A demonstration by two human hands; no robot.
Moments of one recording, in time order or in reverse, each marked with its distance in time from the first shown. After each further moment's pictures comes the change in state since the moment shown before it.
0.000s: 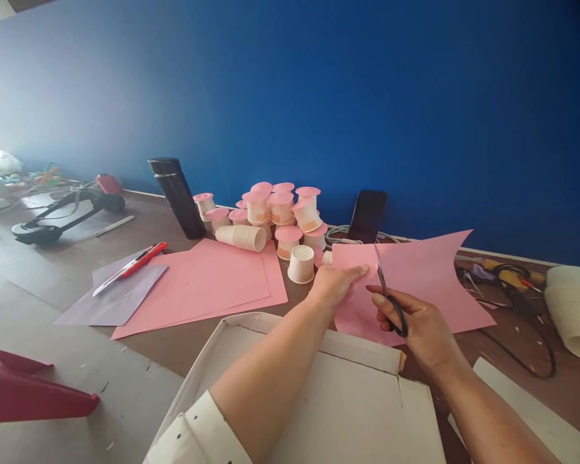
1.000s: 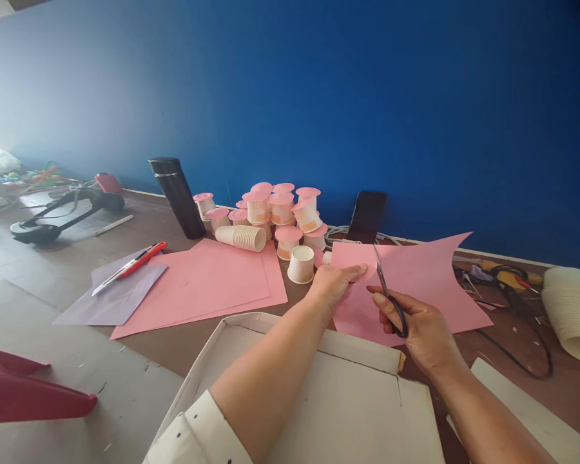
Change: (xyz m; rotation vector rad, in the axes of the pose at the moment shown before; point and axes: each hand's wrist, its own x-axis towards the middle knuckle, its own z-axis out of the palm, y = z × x) left_hand -0.010 0.013 0.004 0.052 -0.021 -0.028; right_hand -0.001 0.000 0.002 0.024 0.020 0.010
